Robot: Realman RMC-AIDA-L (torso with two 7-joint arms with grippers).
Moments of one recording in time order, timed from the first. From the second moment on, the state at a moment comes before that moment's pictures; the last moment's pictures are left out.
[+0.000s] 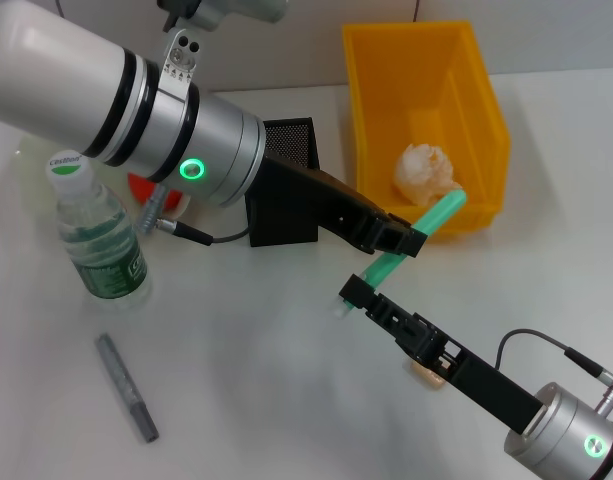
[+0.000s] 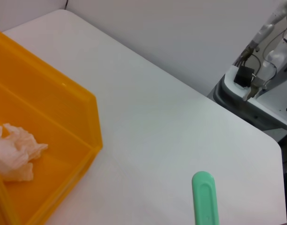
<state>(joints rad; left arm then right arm) -0.81 -2.08 1.46 1.14 1.98 1.42 -2.49 0.37 2.09 -0.28 0.31 -1.86 -1.60 -2.00</state>
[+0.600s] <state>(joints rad) -0.80 -2.07 1.46 1.14 1.95 1.39 -2.48 0.35 2.09 -0.29 0.31 -1.86 -1.60 -2.02</state>
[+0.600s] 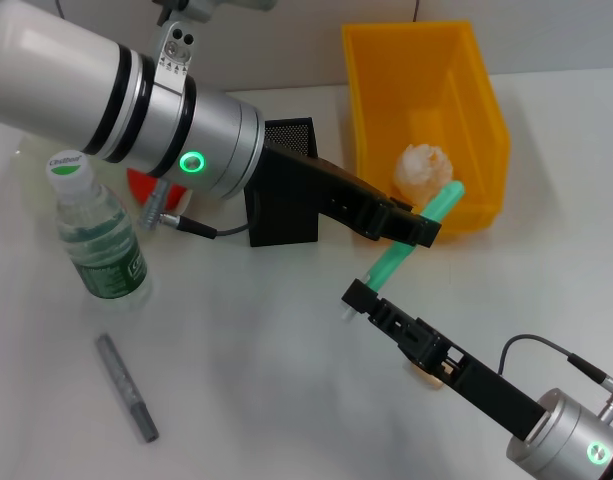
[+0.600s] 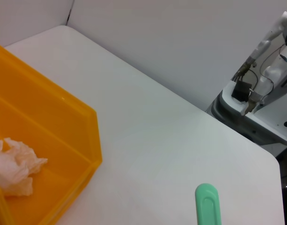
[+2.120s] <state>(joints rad) -0.09 -2.07 1.50 1.41 1.31 1.37 -1.21 0.35 2.07 0.26 0.49 -1.87 -1.79 -1.03</state>
